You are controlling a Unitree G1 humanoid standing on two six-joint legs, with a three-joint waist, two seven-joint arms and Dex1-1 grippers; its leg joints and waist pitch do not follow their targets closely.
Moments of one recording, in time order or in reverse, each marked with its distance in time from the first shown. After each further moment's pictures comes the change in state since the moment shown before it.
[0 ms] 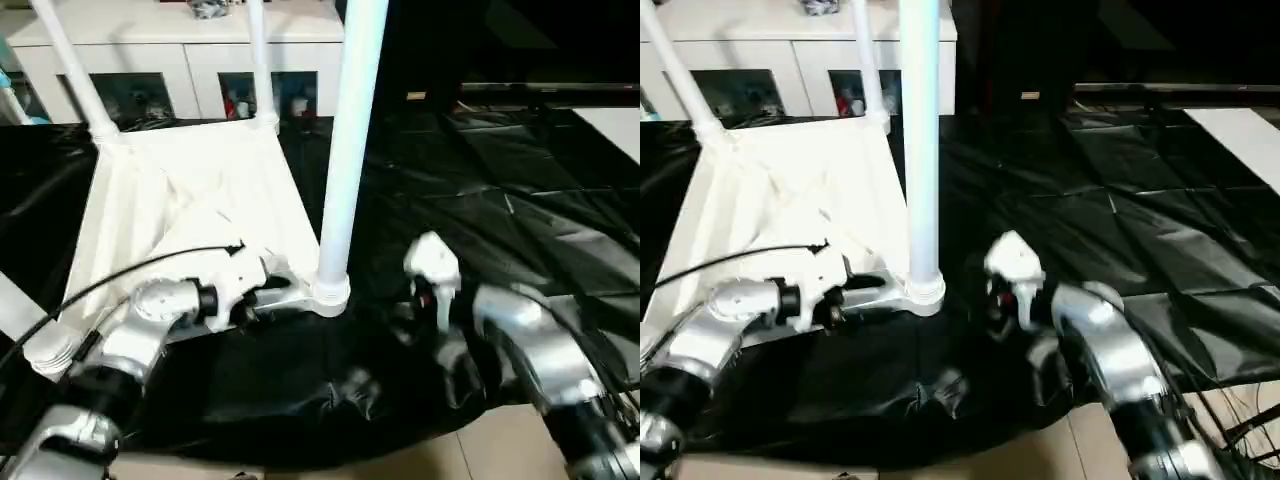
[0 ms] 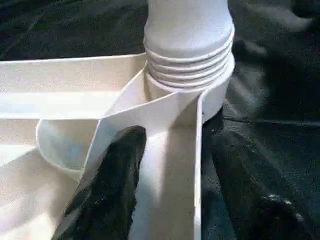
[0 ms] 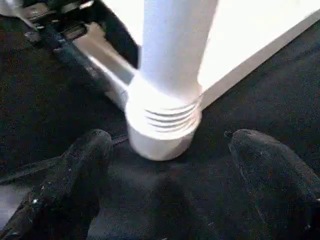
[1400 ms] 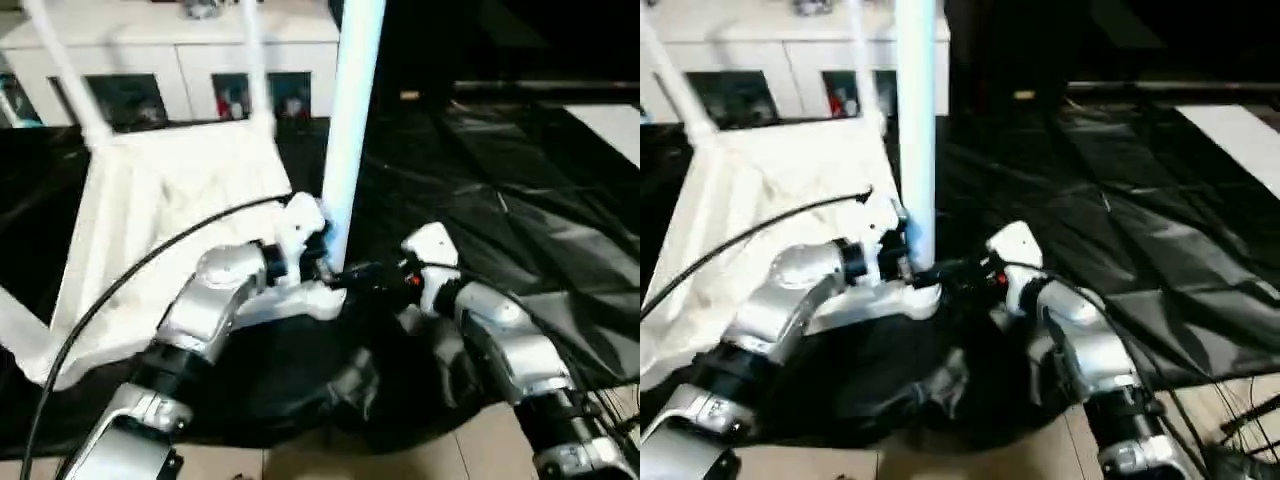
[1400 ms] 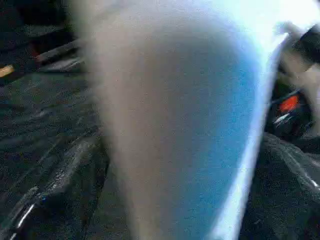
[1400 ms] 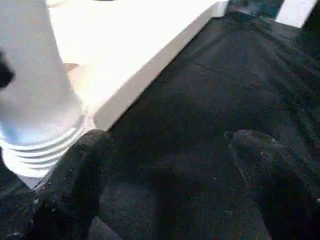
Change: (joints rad) left arm -0.079 -0.210 0.034 -0.169 -0.112 0.136 0.195; right arm -0.078 0.134 -0.085 0.182 -0.048 -0.059 -0.287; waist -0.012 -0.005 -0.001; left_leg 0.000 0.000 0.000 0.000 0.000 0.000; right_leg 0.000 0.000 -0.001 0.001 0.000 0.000
